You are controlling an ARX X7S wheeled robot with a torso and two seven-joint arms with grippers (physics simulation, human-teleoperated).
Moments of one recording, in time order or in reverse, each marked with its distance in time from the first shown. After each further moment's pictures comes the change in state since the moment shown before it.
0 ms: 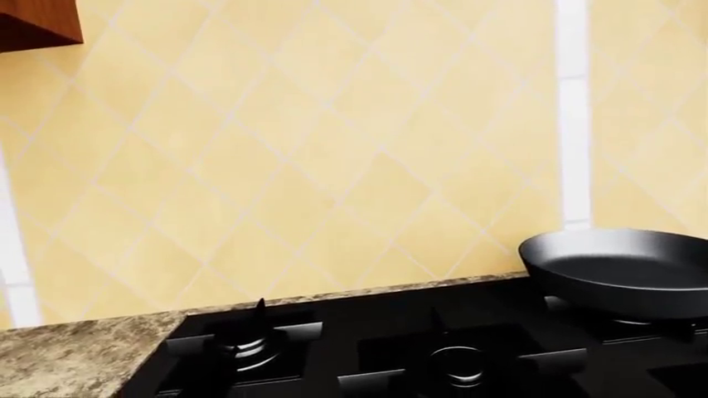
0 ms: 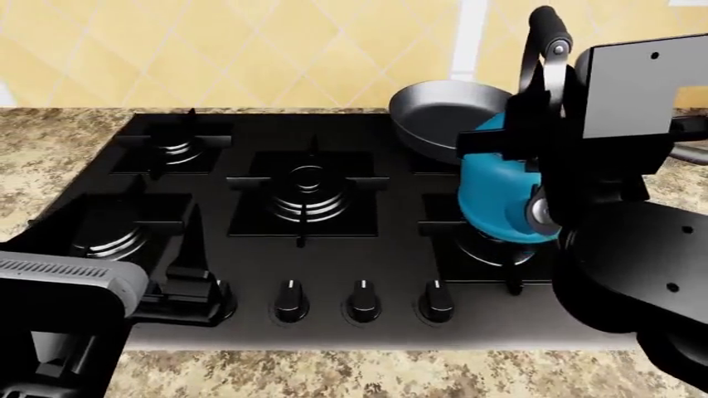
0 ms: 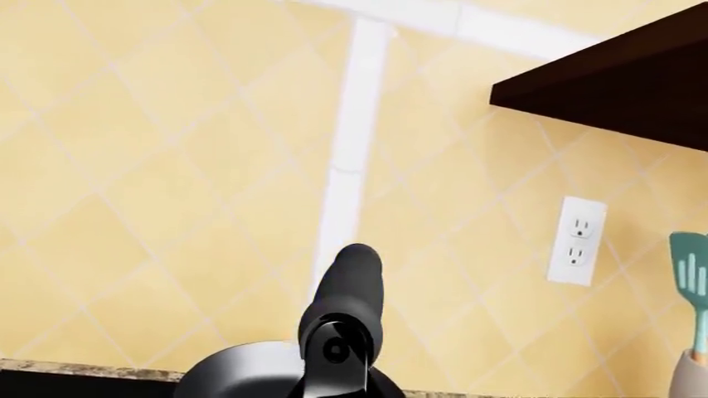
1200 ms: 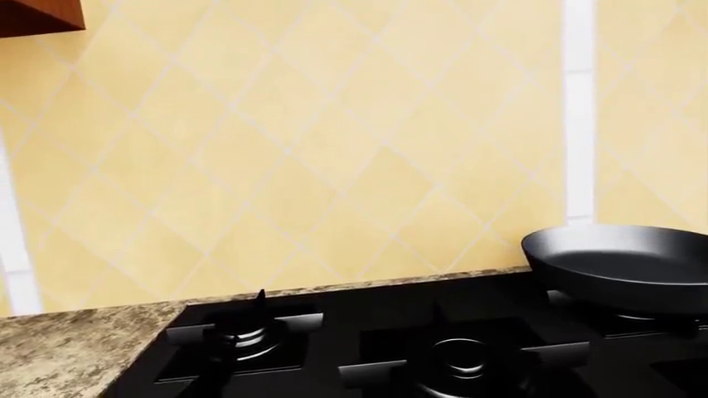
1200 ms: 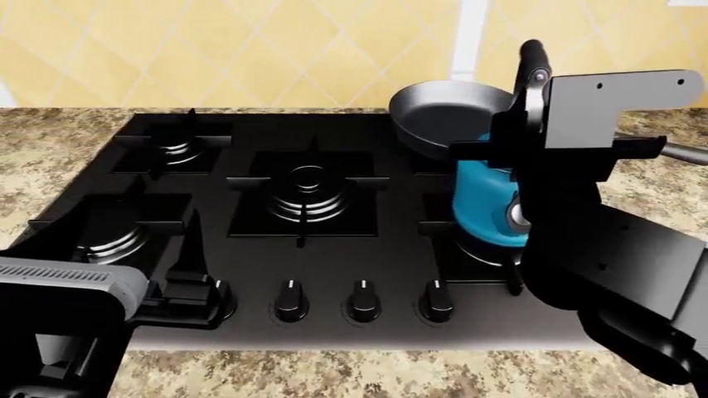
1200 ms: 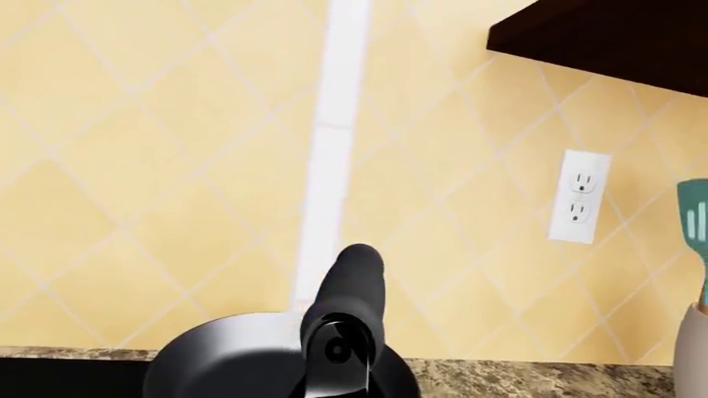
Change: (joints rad) left arm 0.049 0.002 0.008 -0.028 0.040 0.048 0.017; right arm -0.101 -0.089 -0.038 0.215 -0.172 -0.130 -0.097
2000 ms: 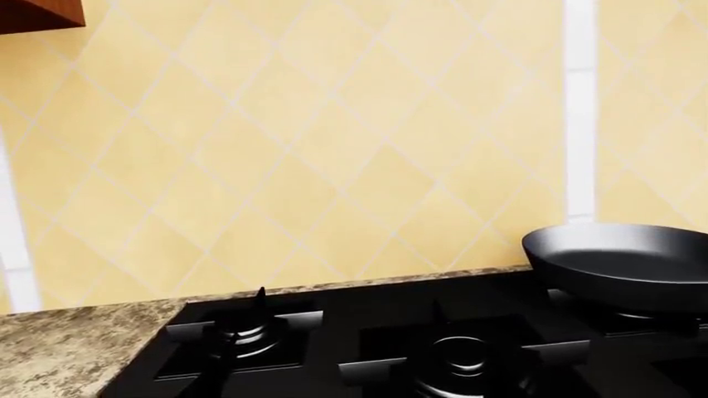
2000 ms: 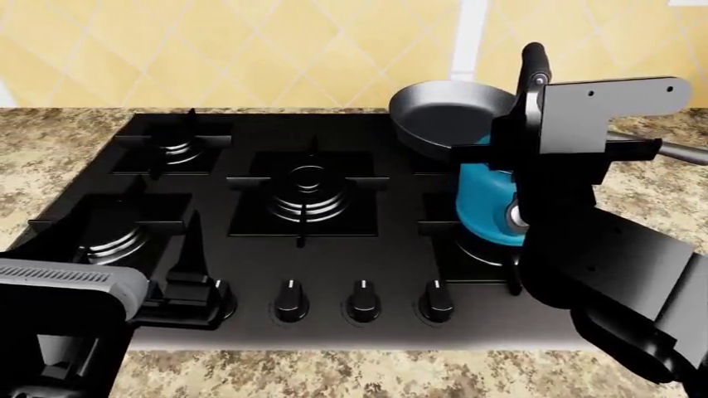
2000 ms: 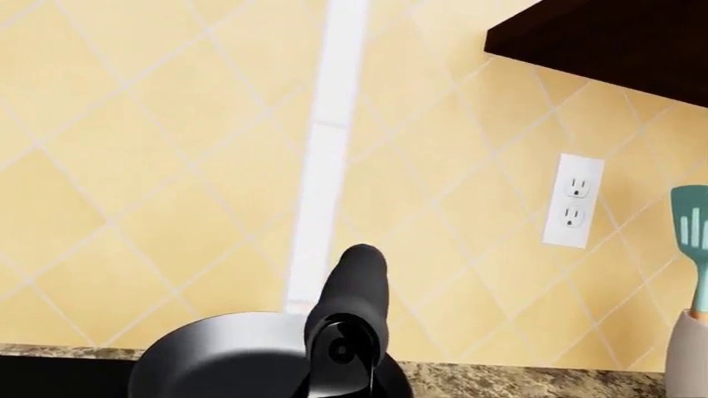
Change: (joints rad) left arm 0.012 0.002 0.001 -0.009 0.011 0.011 0.006; right arm -0.029 -0.016 0.005 0.036 -0.069 -0.013 -0.033
